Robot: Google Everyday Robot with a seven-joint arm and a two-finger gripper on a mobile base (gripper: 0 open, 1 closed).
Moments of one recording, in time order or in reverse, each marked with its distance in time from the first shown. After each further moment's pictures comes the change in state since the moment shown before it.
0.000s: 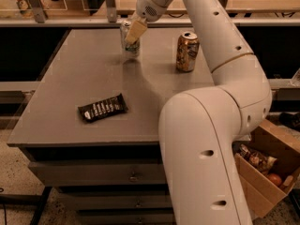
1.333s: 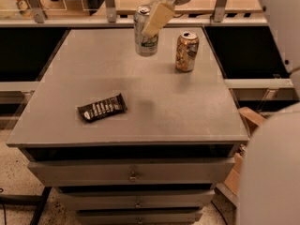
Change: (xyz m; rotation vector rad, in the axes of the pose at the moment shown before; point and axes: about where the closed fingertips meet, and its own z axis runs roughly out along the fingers) arm -0.012 0.091 -0.131 -0.032 -0.022 -0.115
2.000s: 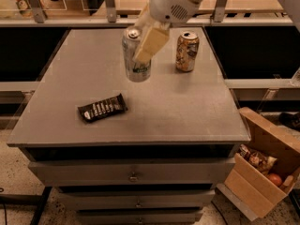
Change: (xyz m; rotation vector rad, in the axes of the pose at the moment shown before) arm -0.026 0.090 -0.001 -0.028 -0.013 -0.097
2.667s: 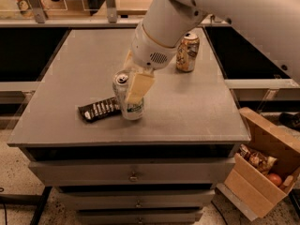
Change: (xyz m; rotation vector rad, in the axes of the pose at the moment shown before) arm 0.014 0.071 0.066 -0.129 0.113 -0.028
